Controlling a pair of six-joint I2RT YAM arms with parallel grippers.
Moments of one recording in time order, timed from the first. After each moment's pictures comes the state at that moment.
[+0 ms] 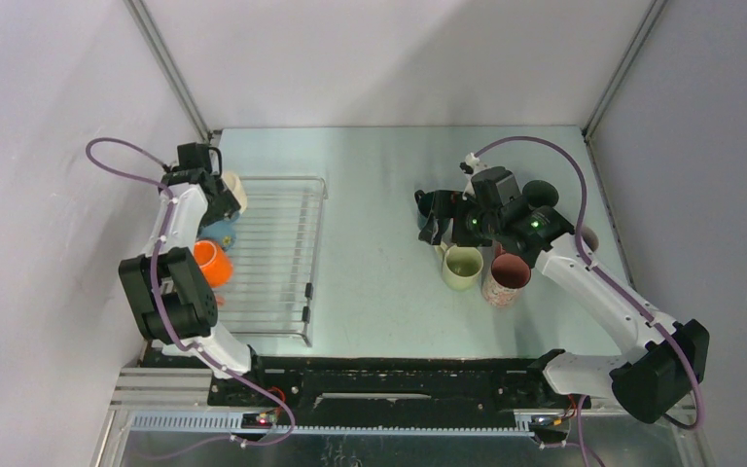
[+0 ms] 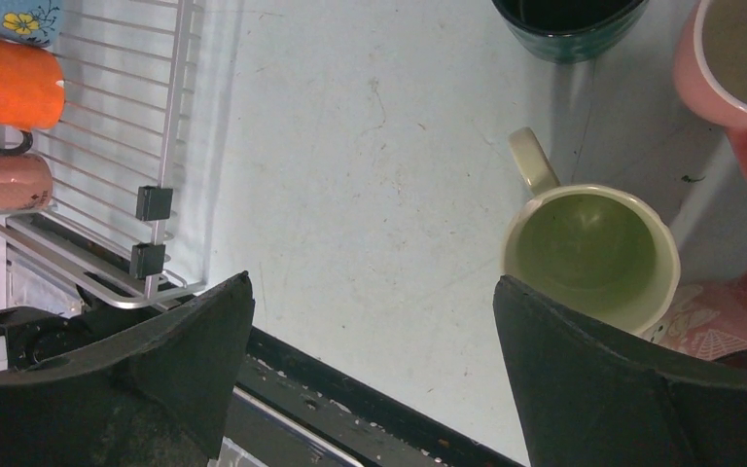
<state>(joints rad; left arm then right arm) 0.23 1.63 1.33 -0.77 -0.33 -0.39 0.56 1.24 1.16 -0.66 -0.11 0.53</state>
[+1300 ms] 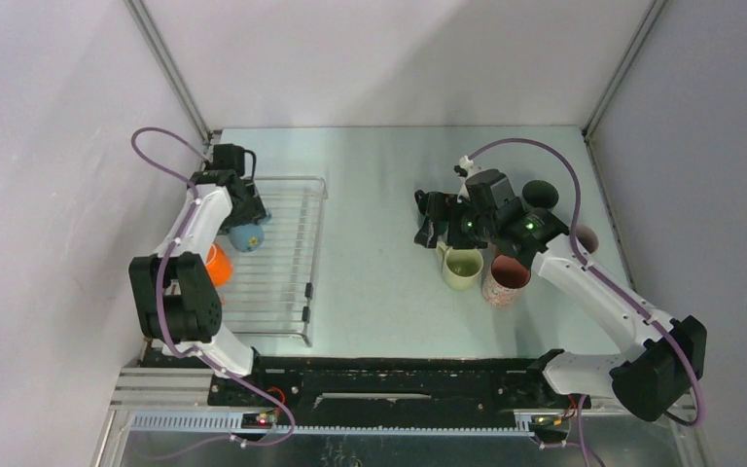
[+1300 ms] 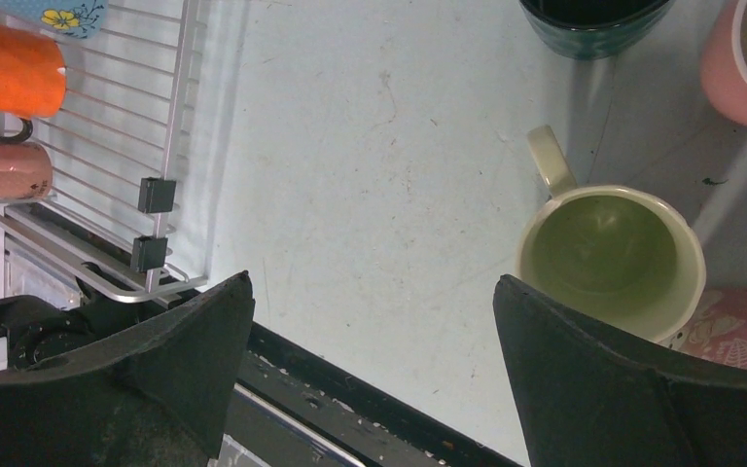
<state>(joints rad) 0.07 1.60 1.30 -0.80 -0.28 -0.33 0.59 1.24 1.15 -0.64 -0.10 0.54</state>
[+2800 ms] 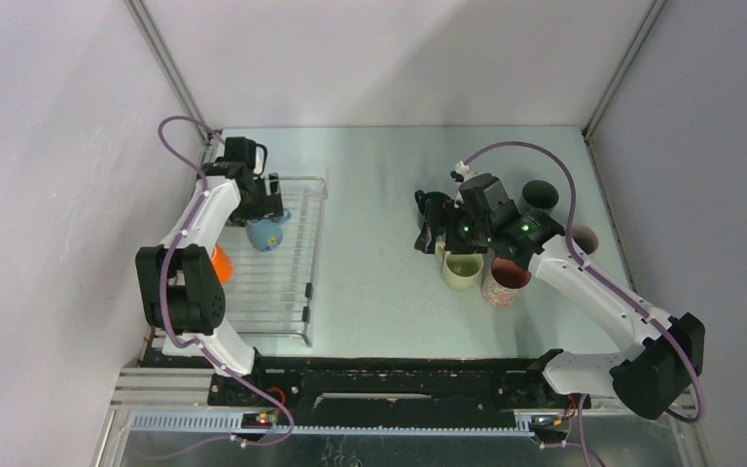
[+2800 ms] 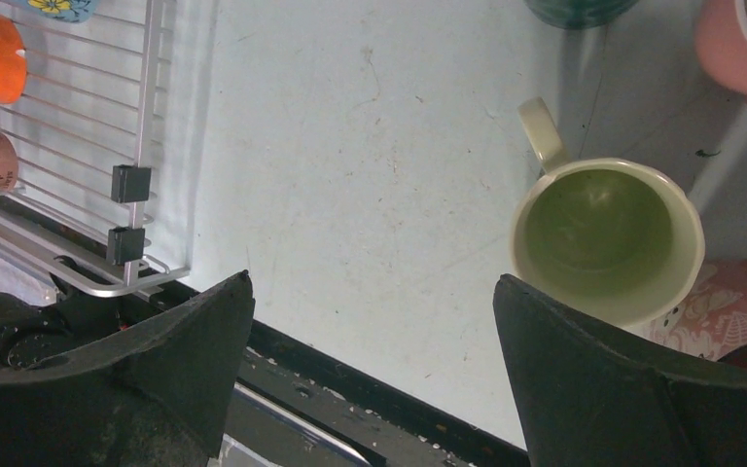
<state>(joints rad) -0.01 1.66 1.37 -0.84 -0.13 -0.18 0.62 1.25 1.15 -0.67 -0.06 0.55</state>
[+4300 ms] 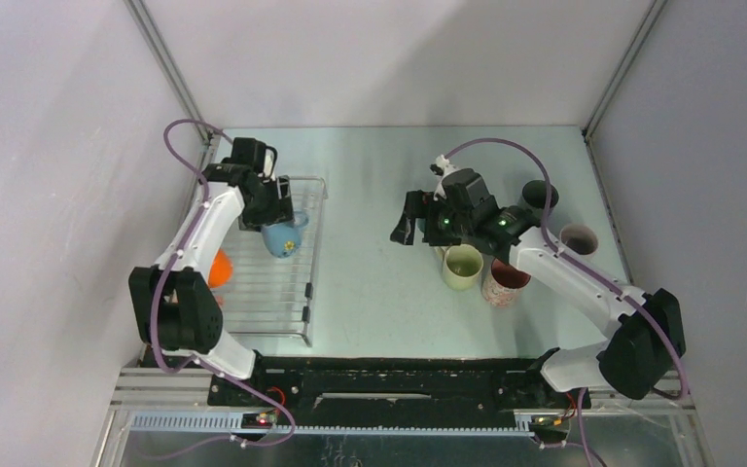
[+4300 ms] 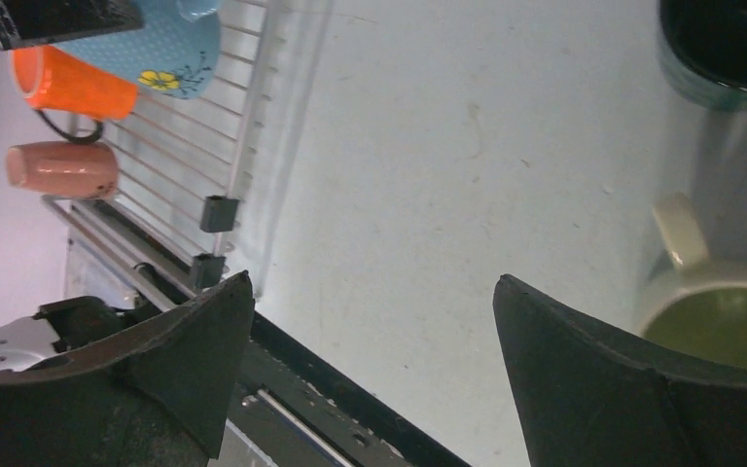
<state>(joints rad) -0.09 1.55 1.37 -0.95 -0.02 -0.25 0.66 1.36 1.15 -0.47 -0.14 0.60</state>
